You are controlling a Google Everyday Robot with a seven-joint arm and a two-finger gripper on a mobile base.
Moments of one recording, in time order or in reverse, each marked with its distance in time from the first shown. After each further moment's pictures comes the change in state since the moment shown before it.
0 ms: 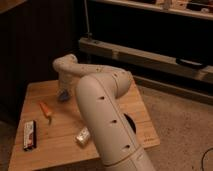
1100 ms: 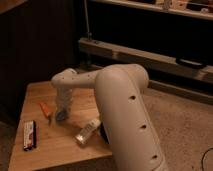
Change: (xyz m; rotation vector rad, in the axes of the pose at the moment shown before) arm 0.140 -0.017 -0.003 -0.033 0.107 0.025
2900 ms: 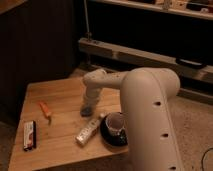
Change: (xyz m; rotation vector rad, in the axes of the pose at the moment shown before) arm -0.037 -0.139 -0.011 0.022 -0.055 0.343
